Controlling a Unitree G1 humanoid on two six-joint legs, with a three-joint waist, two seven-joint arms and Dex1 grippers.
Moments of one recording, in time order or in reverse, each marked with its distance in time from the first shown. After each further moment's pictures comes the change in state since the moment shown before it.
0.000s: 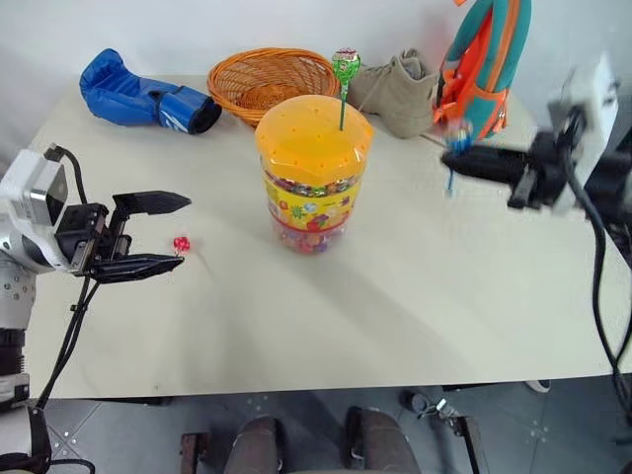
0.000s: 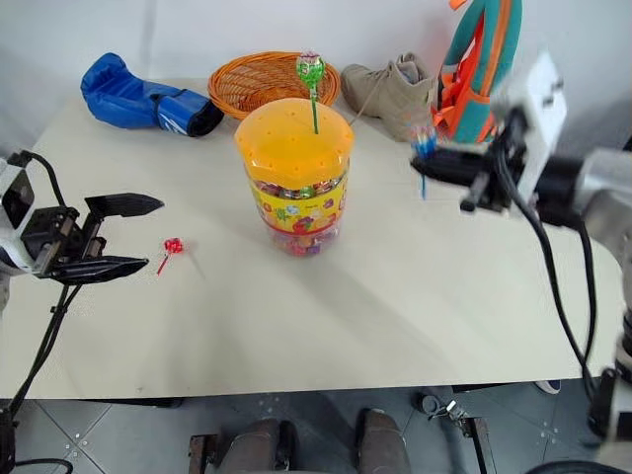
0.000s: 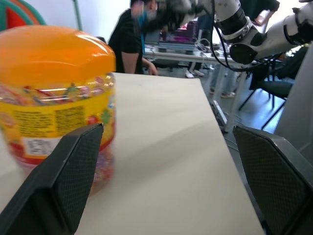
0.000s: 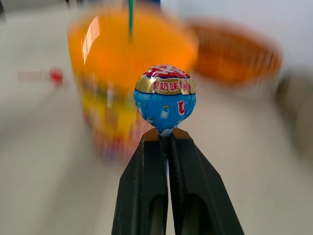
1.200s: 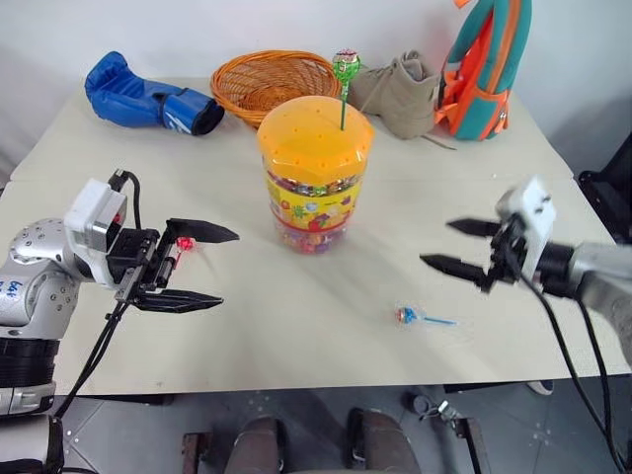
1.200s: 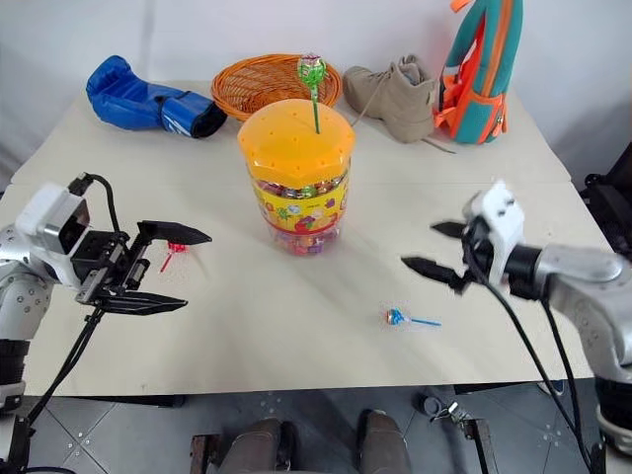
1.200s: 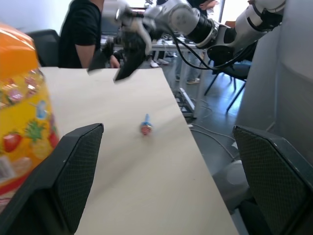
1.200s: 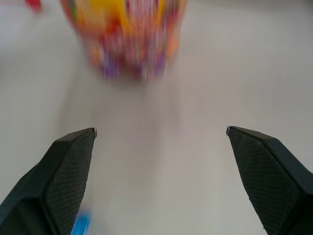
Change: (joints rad) left arm -0.001 -0.043 -0.087 -0.107 0.014 -0.028 0.002; right arm 0.107 0.101 0.036 0.002 -0.114 -0.130 -0.042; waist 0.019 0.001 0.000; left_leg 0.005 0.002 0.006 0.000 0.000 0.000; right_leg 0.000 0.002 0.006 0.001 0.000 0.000
